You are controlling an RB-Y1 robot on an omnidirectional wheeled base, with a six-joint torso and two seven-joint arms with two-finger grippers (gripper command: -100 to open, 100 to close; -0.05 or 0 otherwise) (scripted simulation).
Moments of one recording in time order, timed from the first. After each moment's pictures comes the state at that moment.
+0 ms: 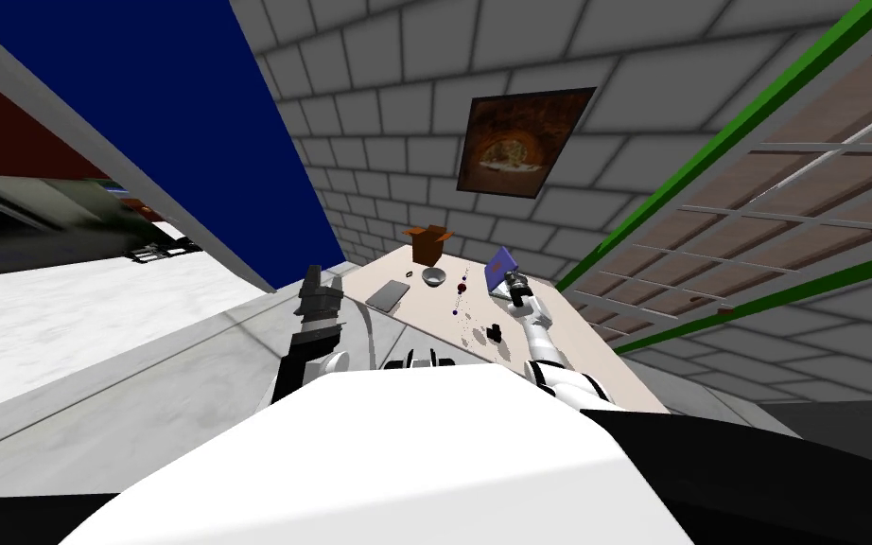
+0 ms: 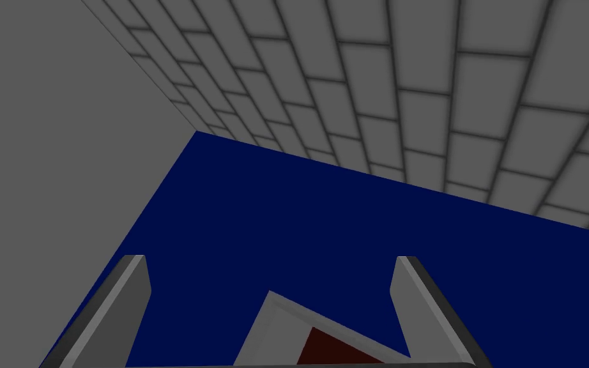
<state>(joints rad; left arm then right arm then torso) 0.52 0.00 0.04 -2.22 0.10 -0.42 -0.11 -0.24 -0.50 -0.34 -1.25 0.74 0.02 0.29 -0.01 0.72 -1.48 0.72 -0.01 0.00</state>
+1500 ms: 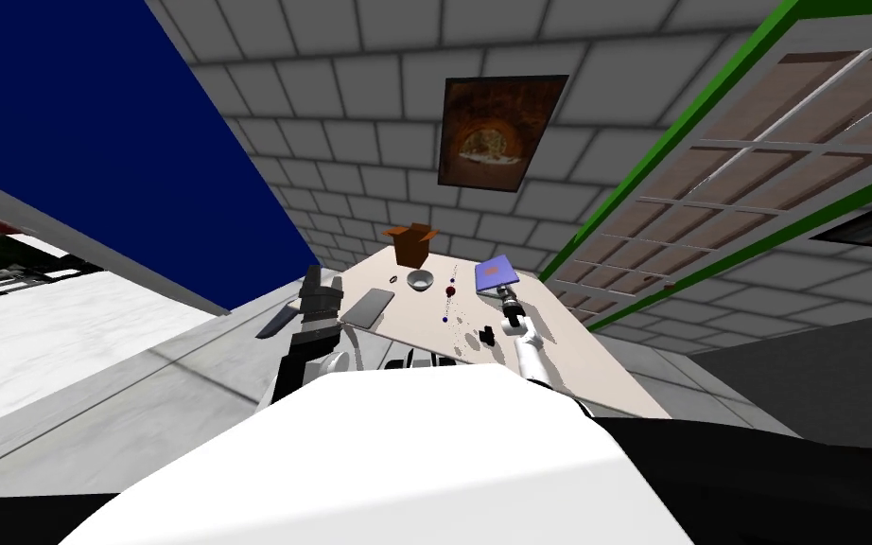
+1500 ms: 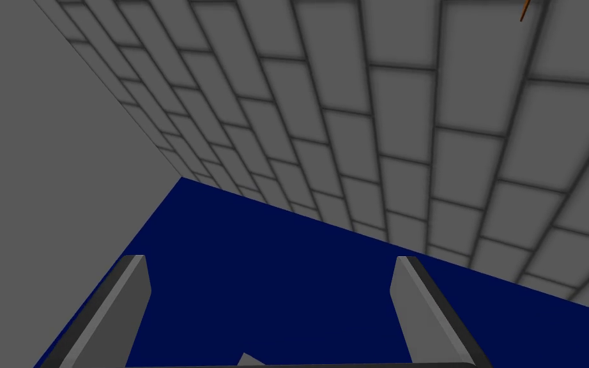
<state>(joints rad) 0.52 0.00 0.04 -2.22 0.10 -0.42 -0.11 -0.12 -0.32 -0.44 -1.23 0.65 -0.22 0.21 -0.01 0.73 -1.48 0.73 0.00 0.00</state>
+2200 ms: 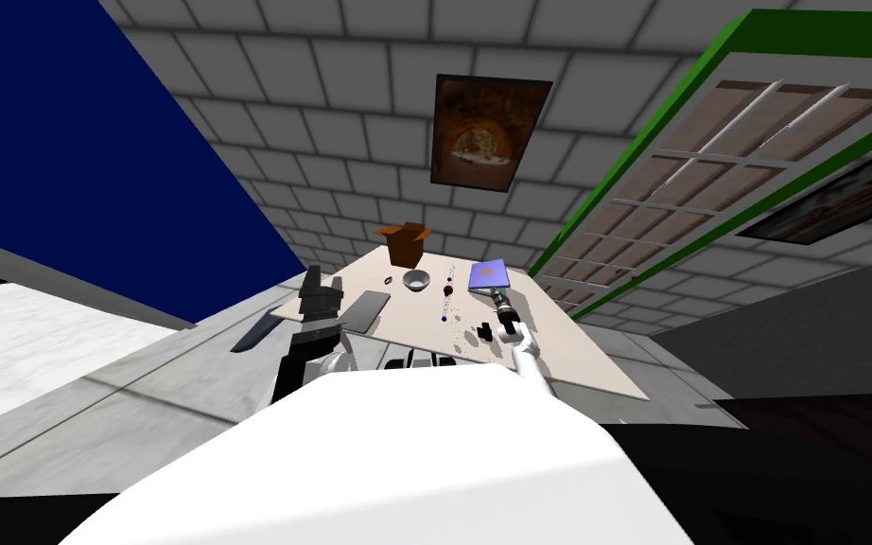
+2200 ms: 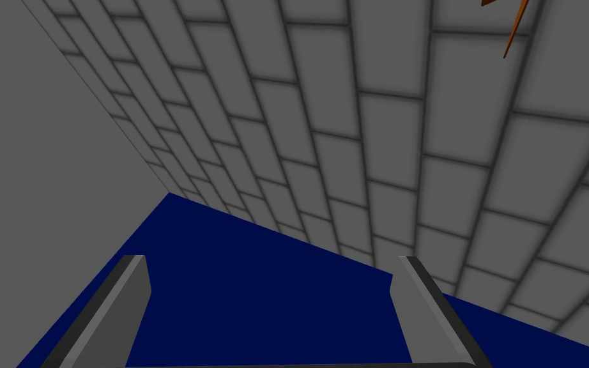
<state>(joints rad) 0.52 0.00 0.04 -2.22 0.10 -0.42 -0.11 -0.02 -0.29 -0.35 -1.30 0.65 -0.23 0.17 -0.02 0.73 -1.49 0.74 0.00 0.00</state>
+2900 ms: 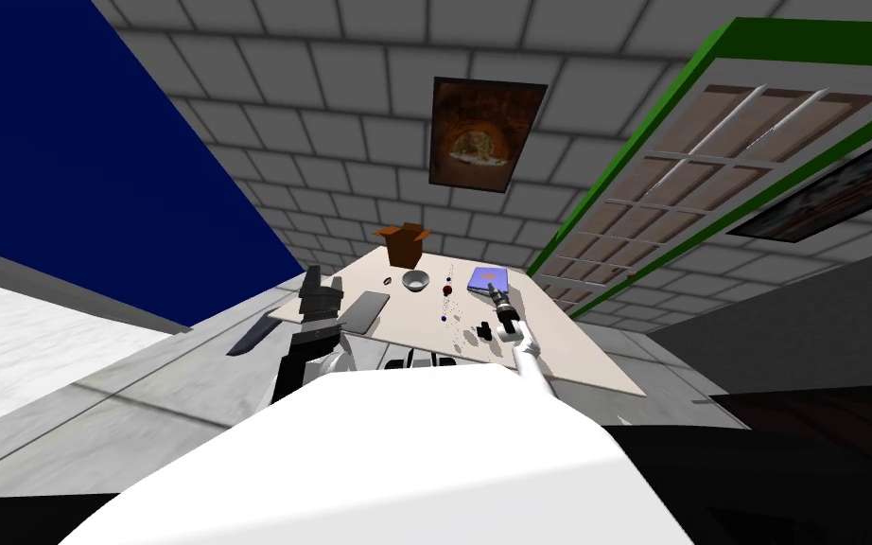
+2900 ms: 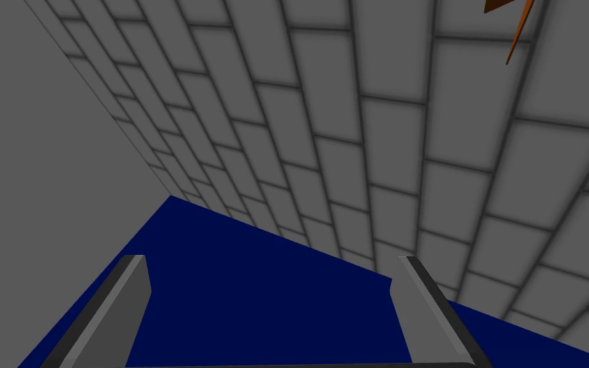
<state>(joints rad) 0.52 0.00 0.04 -2.22 0.10 -0.42 -0.11 0.00 -0.29 -0.32 -1.37 0.65 -0.21 0.16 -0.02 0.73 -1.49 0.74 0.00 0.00</state>
